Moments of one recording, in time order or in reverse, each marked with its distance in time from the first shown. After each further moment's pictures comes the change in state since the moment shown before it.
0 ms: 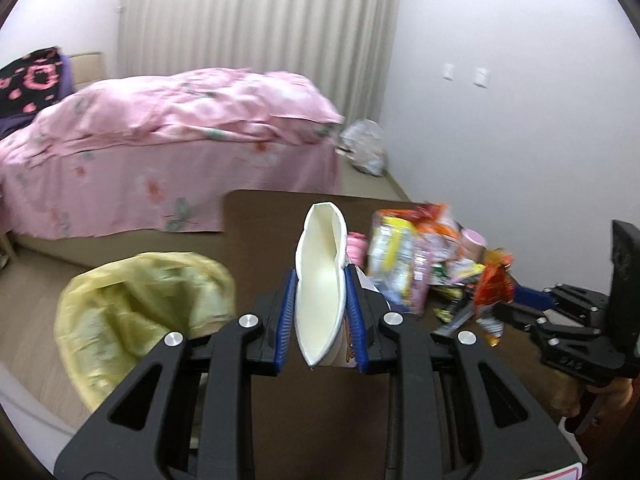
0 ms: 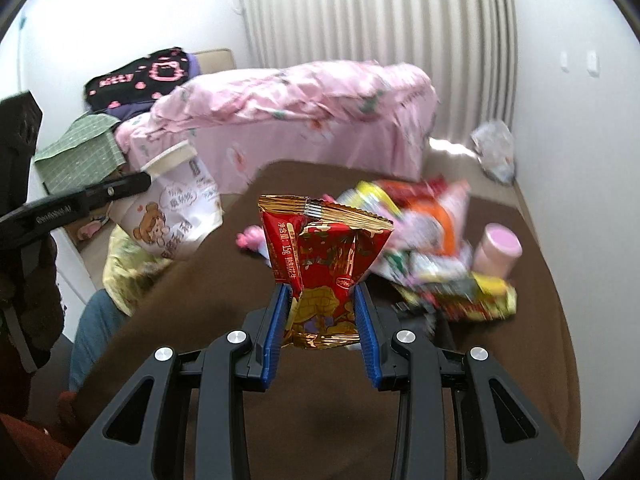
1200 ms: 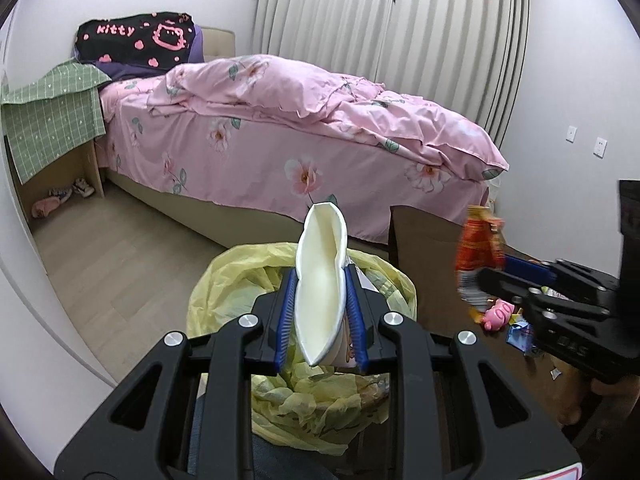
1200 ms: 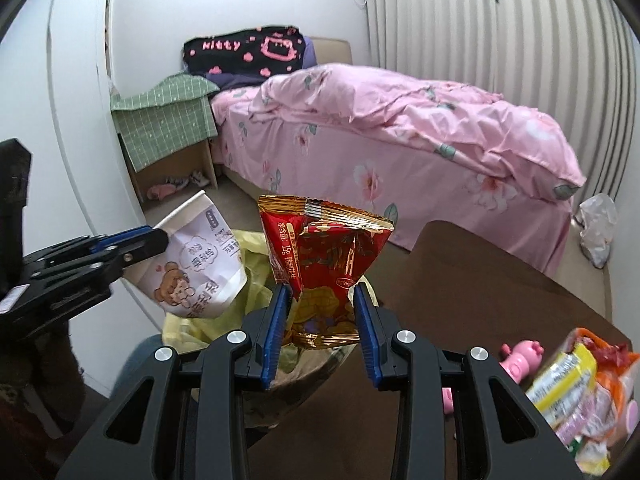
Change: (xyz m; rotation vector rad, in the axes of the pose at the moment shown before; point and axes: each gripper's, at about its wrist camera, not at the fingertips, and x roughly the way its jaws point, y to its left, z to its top) left arm -0.023 0.144 -0.032 -0.262 -0.054 0.326; right arm 0.144 0.155 0.088 -0.238 0.043 0.274
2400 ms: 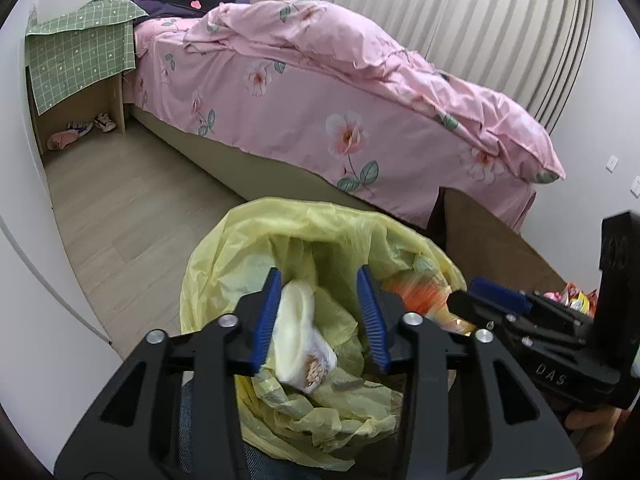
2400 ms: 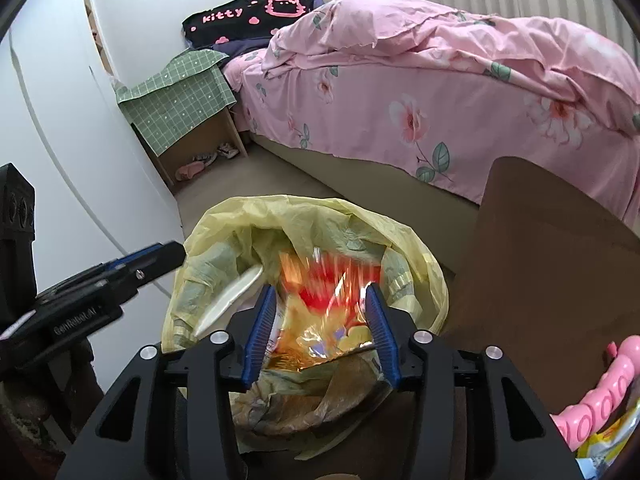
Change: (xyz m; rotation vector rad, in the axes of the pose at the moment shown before) left arm 0.061 0.033 -0.012 -0.178 0.118 0.073; right arm 0.093 -0.011 -0.006 0.110 0.149 0.168
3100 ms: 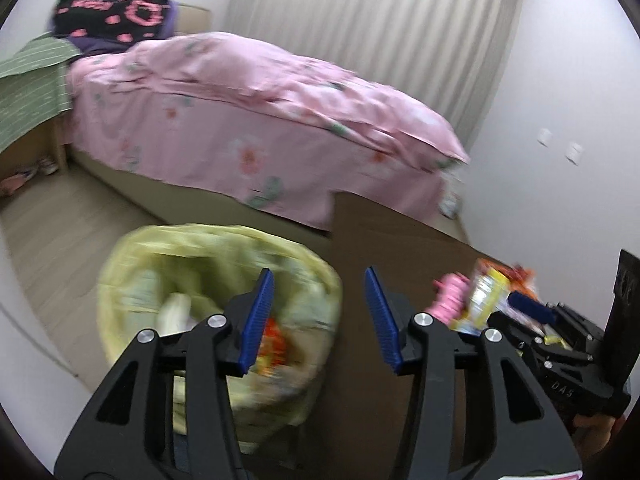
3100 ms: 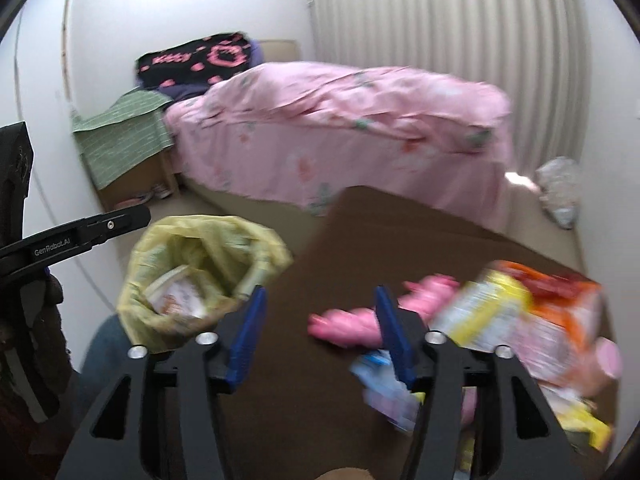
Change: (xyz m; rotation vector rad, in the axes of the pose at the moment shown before) left arm -0.049 -0.104 -0.015 0.166 -0.043 -0.234; right arm -0.174 -0.059 -0.081 0.026 -0.215 -0.322
